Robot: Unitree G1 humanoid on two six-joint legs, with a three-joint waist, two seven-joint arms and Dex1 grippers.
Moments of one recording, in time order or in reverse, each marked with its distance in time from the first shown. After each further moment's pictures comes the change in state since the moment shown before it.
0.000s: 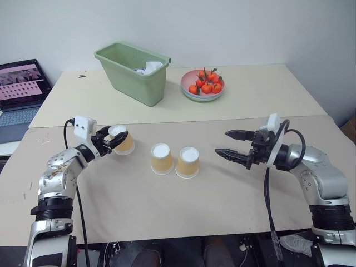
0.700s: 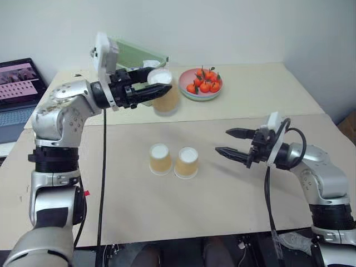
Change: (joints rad) left arm -0.481 0.030 -0.130 -0.188 -0.211 0.356 -0.342; right arm -0.002 -0.004 0.001 -0.002 -0.002 -0.004 -0.006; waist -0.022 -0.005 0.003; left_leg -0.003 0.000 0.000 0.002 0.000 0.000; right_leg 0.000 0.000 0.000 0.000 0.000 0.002
